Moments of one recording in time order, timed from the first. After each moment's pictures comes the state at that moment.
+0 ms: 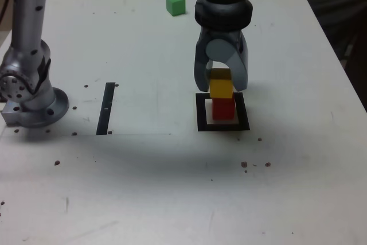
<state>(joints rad) -0.02 1.95 -1.51 1.14 -0.01 0.15</state>
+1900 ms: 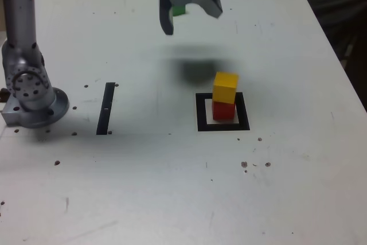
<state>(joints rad) 0.43 1.82 -1.42 1.17 0.13 0.35</state>
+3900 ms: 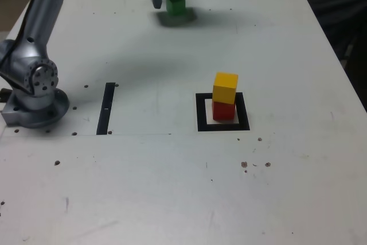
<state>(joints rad) 0.90 2.34 -2.08 1.47 0.15 0.63</state>
